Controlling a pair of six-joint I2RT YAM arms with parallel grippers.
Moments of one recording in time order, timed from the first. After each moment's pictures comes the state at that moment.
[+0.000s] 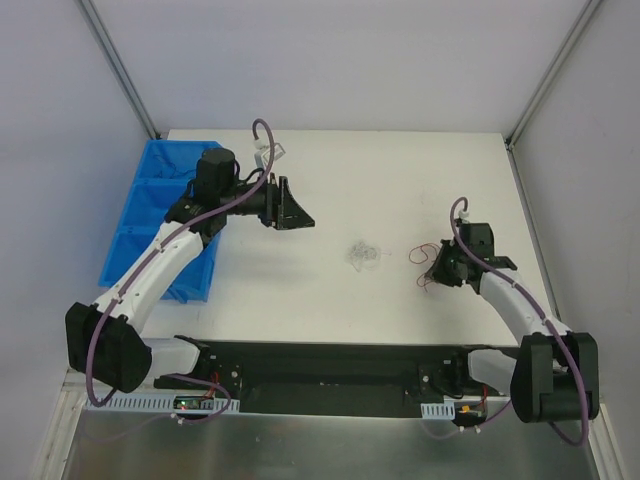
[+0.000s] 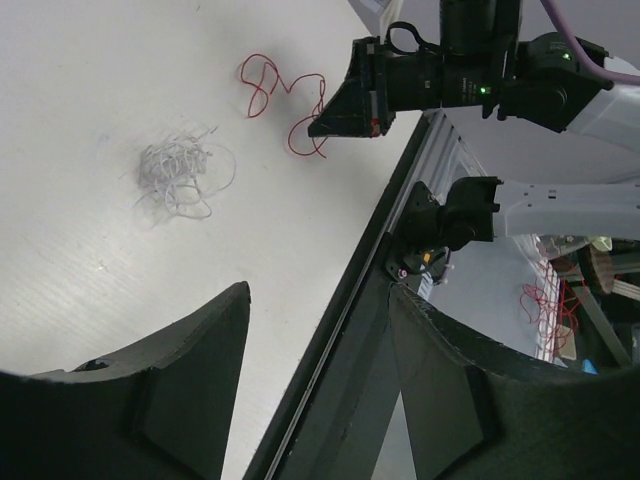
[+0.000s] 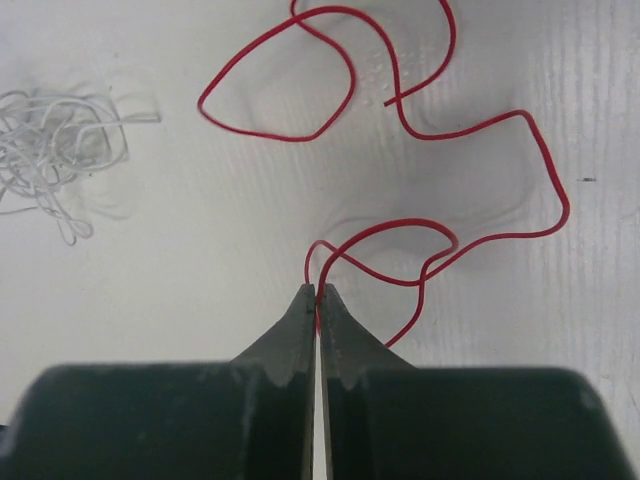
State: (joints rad) left arm -0.34 1.29 1.11 -0.28 0.90 -0.44; right arm 0.06 1.16 0.58 -0.44 -0.18 0.43
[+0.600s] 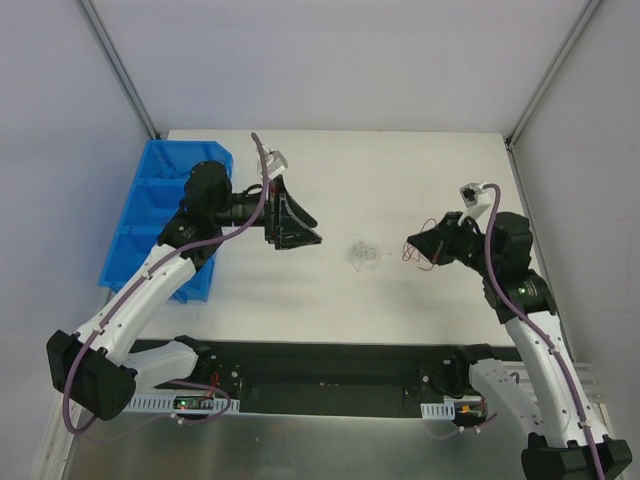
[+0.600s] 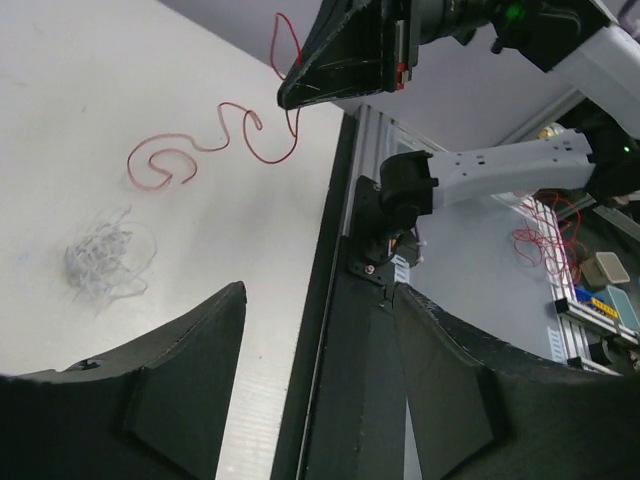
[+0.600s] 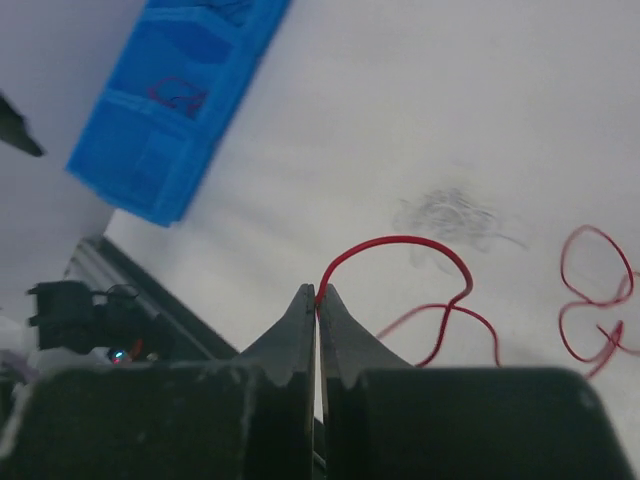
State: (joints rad) left arm -0.44 1.13 1.05 -0.10 1.01 -0.41; right arm 0.18 0.72 0.78 -0.47 -0.46 0.39
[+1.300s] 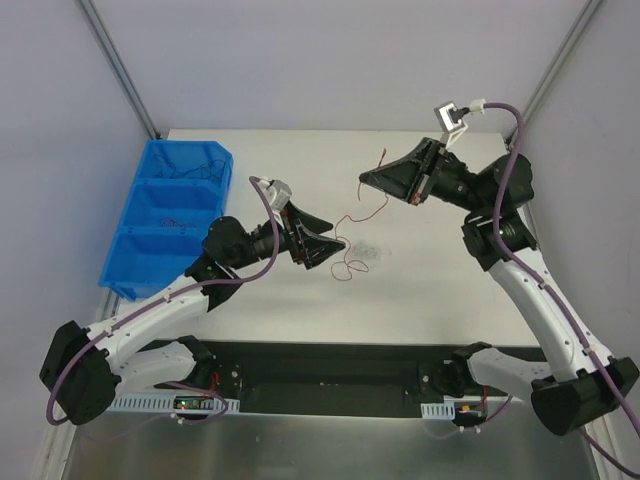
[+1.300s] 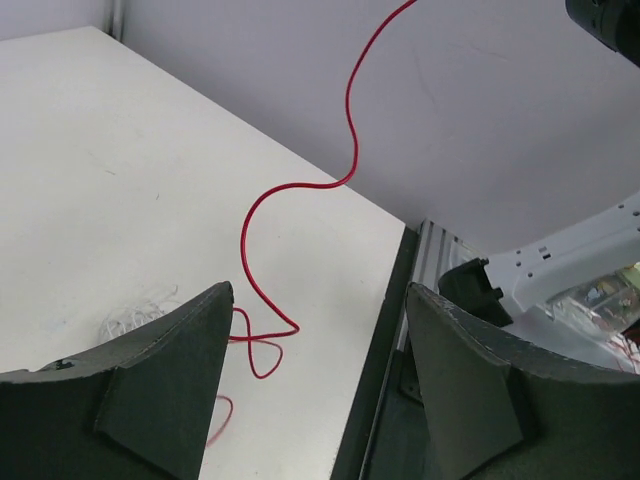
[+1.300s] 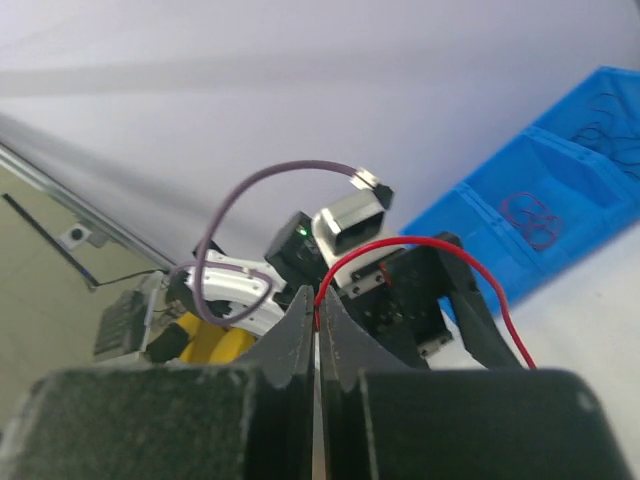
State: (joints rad) left arm -0.71 1.04 0.67 0.49 0.50 -0.52; right arm 0.40 1.06 1.15 0.22 -0.84 0.99
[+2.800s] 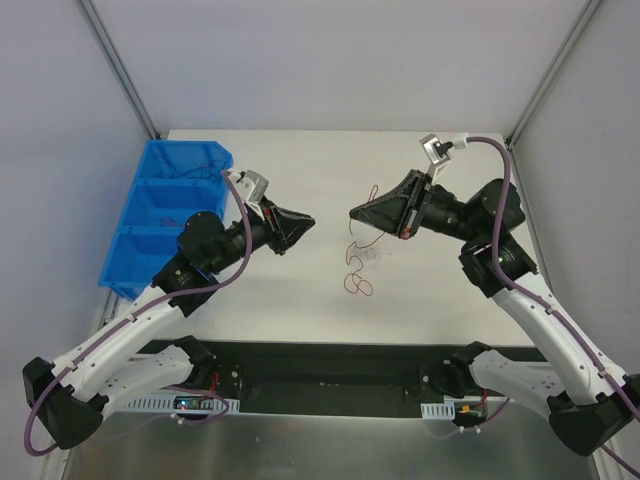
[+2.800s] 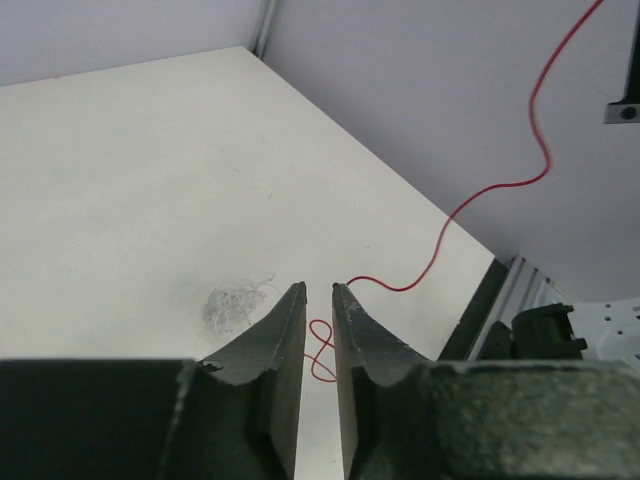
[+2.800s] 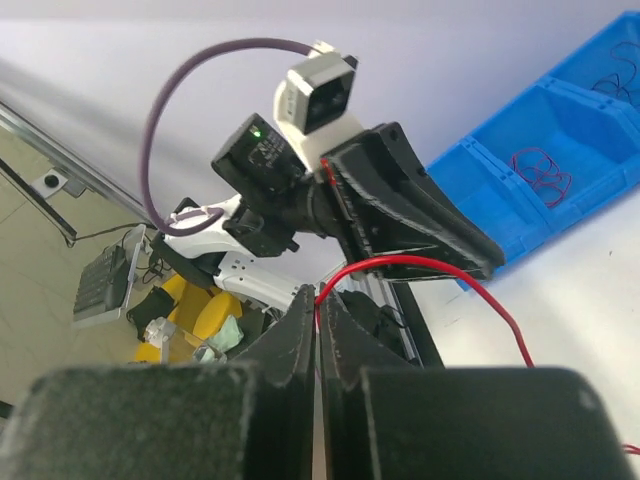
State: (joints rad) left arm -0.70 0.87 0.78 0.11 0.21 -0.42; right arm 0.57 0.96 1.05 0.17 -0.75 0.89
